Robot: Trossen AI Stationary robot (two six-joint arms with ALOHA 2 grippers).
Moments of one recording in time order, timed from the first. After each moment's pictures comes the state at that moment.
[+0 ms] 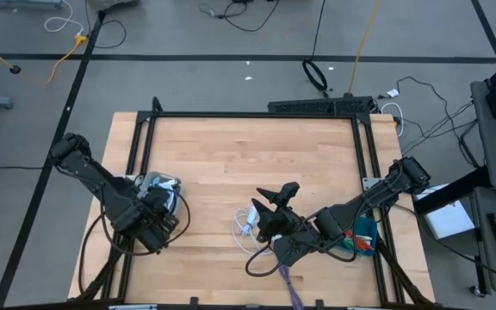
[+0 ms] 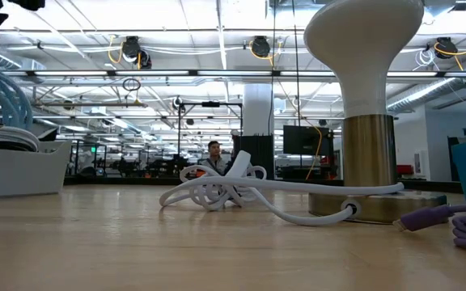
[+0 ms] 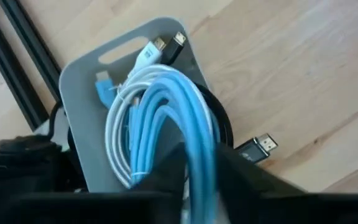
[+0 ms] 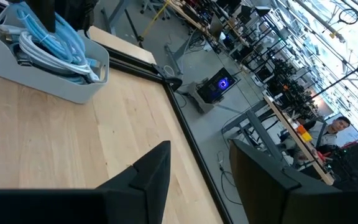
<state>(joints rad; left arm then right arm) -0.74 1.37 1.10 -1.57 -0.33 -1.70 0.53 1.76 1.57 -0.49 1.20 -0.07</state>
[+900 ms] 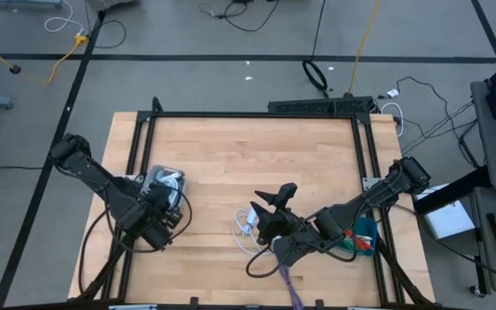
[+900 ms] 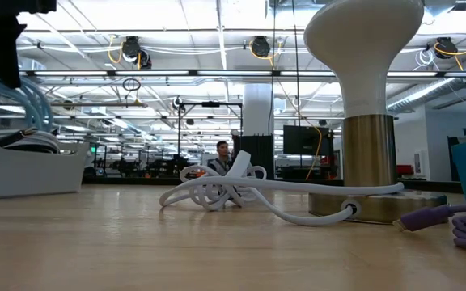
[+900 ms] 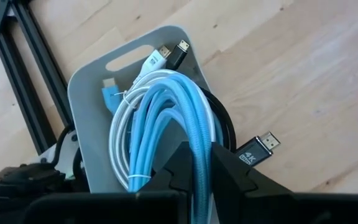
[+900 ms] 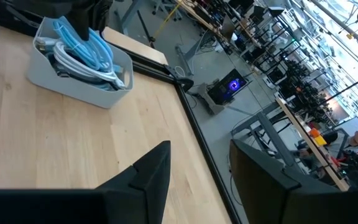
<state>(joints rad) -0.70 1.37 1.07 -1.57 -0.45 -1.72 0.53 1.76 1.57 -0.49 1.15 -0.06</state>
